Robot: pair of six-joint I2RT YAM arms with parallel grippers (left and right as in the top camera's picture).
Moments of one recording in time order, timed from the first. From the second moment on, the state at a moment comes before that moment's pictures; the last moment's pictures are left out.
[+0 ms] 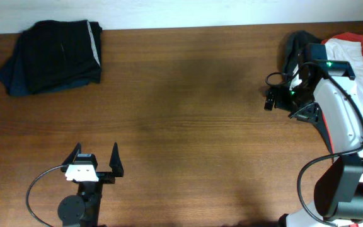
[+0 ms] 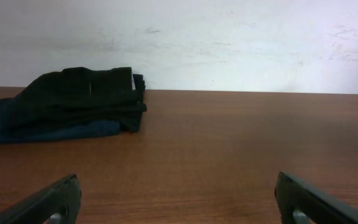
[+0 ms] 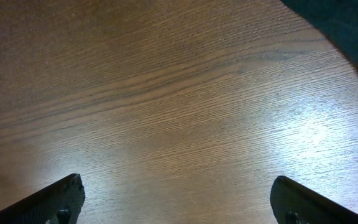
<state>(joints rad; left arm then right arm) 0.11 0.01 0.02 -0.07 0.15 -0.05 -0.11 1.75 1.49 -1.22 -0.07 0.24</state>
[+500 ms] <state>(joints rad) 0.11 0.01 0.02 -0.07 0.15 -0.05 0.06 0.58 1.12 -0.93 -0.02 0.24</state>
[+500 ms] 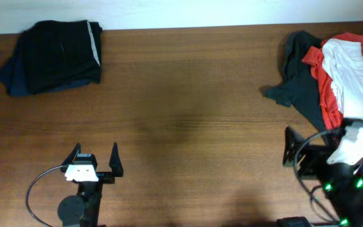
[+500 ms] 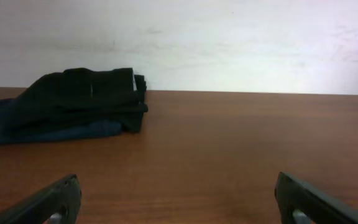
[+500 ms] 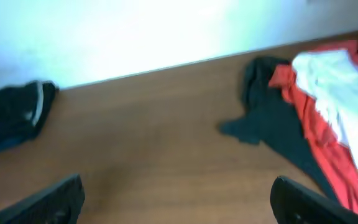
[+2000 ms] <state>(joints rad) 0.11 0.01 0.01 -0.07 0.14 -0.05 0.01 0.01 0.01 -0.06 -0.10 0.14</state>
